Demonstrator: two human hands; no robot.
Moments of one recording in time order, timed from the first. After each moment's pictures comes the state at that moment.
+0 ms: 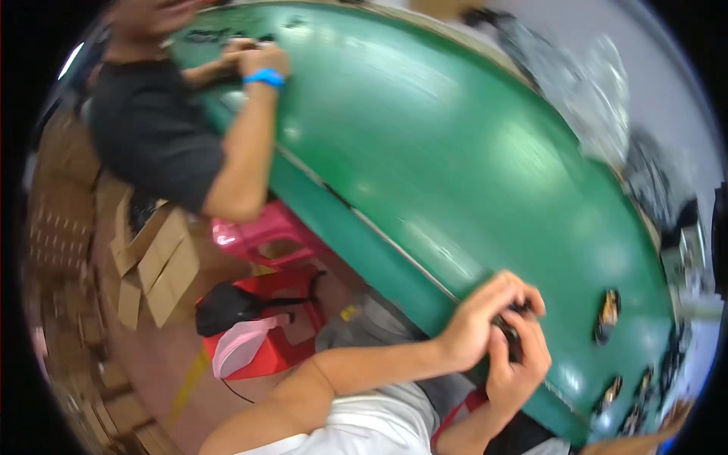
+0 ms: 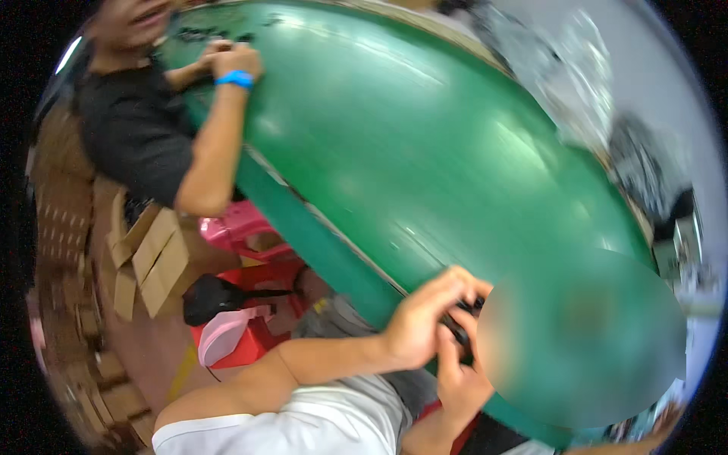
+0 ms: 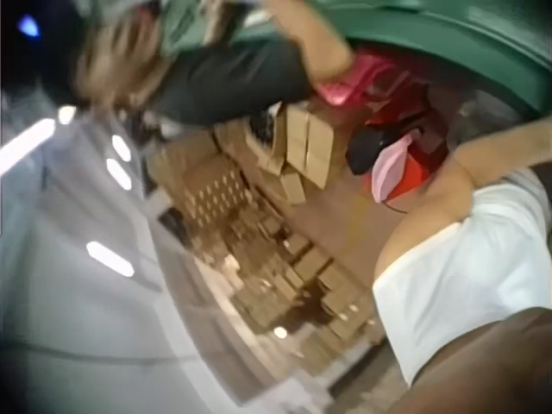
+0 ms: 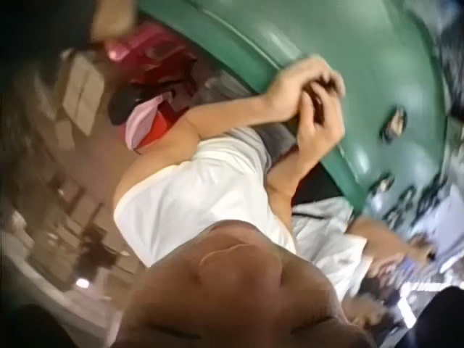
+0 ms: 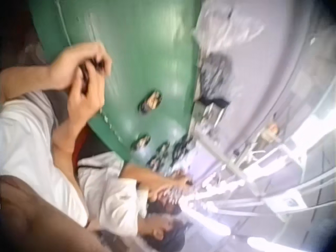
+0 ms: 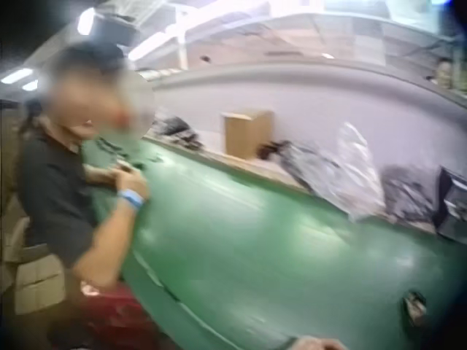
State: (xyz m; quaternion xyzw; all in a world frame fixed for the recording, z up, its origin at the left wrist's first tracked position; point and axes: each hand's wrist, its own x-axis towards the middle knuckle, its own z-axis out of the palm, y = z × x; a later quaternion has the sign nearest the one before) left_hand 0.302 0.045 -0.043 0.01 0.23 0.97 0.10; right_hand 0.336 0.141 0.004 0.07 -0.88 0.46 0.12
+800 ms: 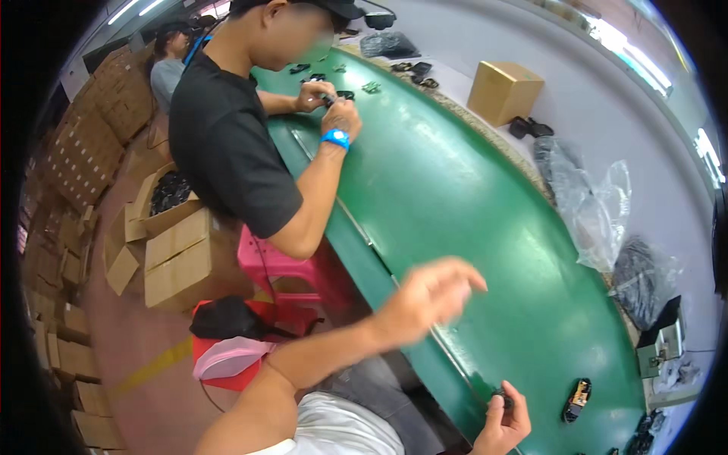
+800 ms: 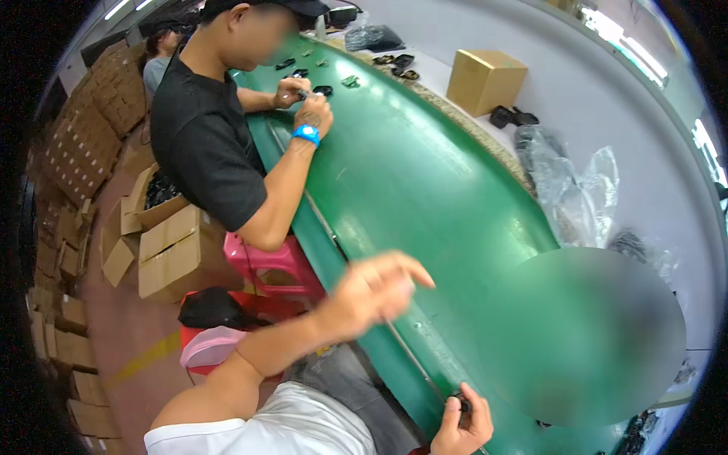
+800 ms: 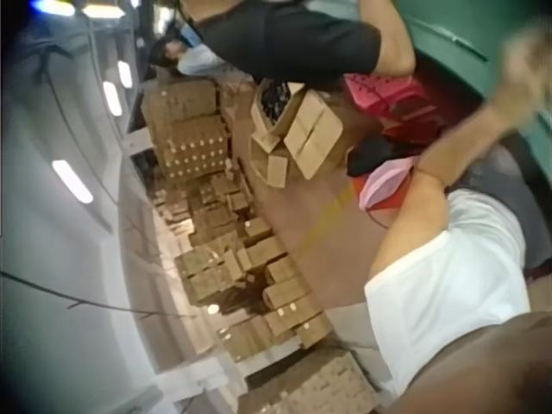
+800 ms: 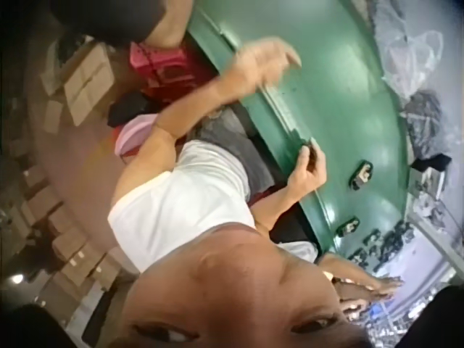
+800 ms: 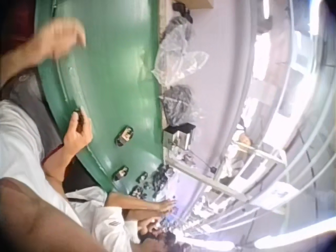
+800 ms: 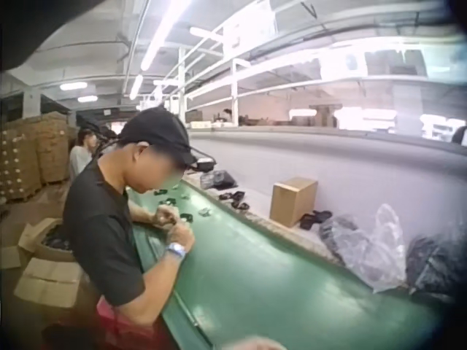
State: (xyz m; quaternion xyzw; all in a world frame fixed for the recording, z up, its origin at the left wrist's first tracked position) left_hand 0.283 -0.092 0.030 0.06 0.54 0.84 -0.04; right_hand 0.346 0.168 0.000 0.06 -0.85 0.50 0.14
